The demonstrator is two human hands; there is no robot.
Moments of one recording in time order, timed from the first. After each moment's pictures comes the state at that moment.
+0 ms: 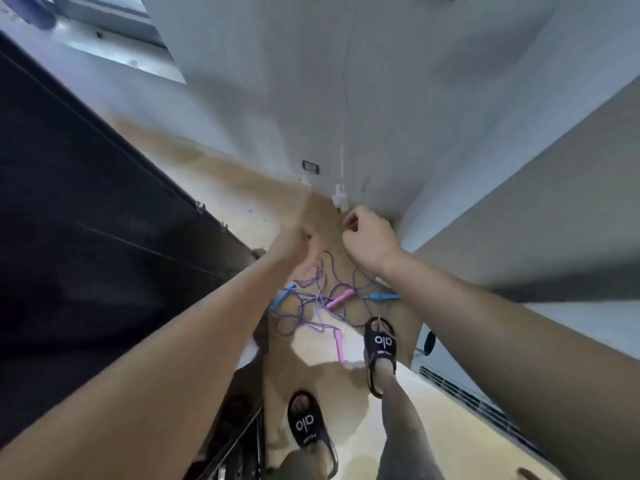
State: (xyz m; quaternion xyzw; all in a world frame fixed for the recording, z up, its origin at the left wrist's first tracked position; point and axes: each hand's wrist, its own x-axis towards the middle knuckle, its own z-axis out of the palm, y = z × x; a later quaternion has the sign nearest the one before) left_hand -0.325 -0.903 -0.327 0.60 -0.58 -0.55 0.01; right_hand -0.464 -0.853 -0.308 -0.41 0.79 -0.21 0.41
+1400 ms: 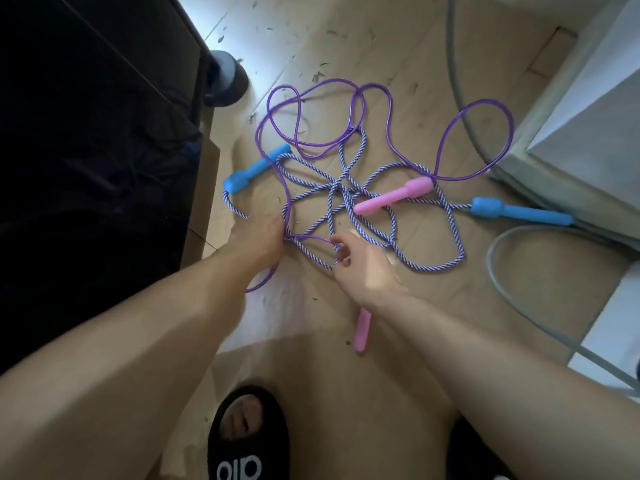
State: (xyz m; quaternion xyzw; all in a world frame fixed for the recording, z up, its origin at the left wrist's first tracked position) left_hand -0.225 -0.809 -1.078 0.60 -0.74 -0.17 -0.25; right_hand -0.406 -0.719 -1.051 -0.53 0.69 -0.11 0.48
